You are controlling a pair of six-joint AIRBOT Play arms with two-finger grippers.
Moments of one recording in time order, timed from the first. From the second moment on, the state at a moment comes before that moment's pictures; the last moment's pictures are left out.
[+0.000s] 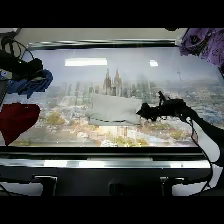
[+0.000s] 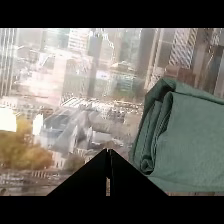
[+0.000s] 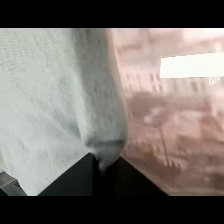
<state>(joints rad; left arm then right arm) 0.05 -1.61 2.01 1.32 -1.56 -1.78 -0.04 -1.66 1.03 2.61 -0.94 -1.93</state>
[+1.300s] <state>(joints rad) 0.04 -1.61 2.01 1.32 -1.56 -1.78 -0.48 -1.66 1.90 2.14 -1.03 -1.28</state>
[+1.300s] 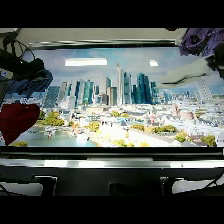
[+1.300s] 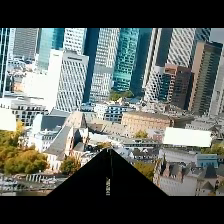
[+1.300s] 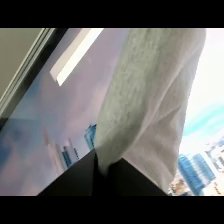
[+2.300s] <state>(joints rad) 0.04 -1.61 2.01 1.32 -1.60 -1.78 -0.88 -1.21 1.09 1.63 -1.19 -1.09</state>
